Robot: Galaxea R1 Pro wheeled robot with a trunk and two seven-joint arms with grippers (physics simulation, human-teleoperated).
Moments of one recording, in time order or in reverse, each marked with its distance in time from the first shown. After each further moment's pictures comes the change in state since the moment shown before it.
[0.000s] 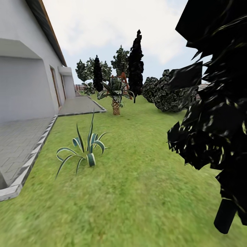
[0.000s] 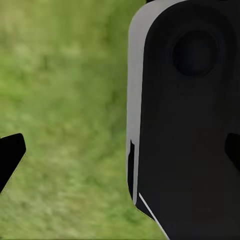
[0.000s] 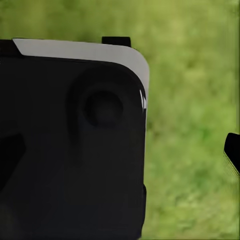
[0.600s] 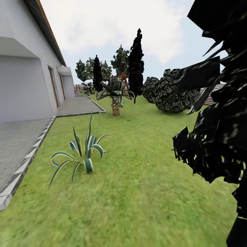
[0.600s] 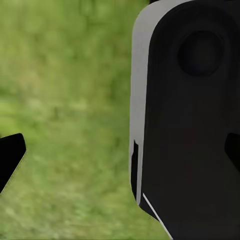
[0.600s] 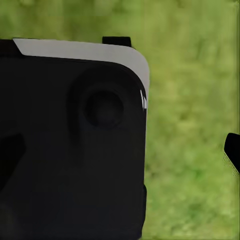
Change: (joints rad) left arm 0.000 0.006 0.000 0.000 0.000 0.000 0.000; right arm 0.000 0.001 -0.001 0.000 0.000 0.000 0.000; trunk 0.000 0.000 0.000
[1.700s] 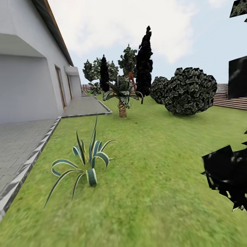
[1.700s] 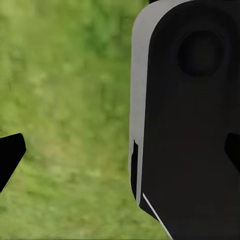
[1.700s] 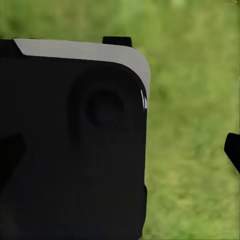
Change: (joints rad) left arm 0.000 0.000 0.000 0.000 0.000 0.000 -0.001; right arm 0.000 0.000 0.001 0.000 0.000 0.000 0.001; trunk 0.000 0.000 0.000
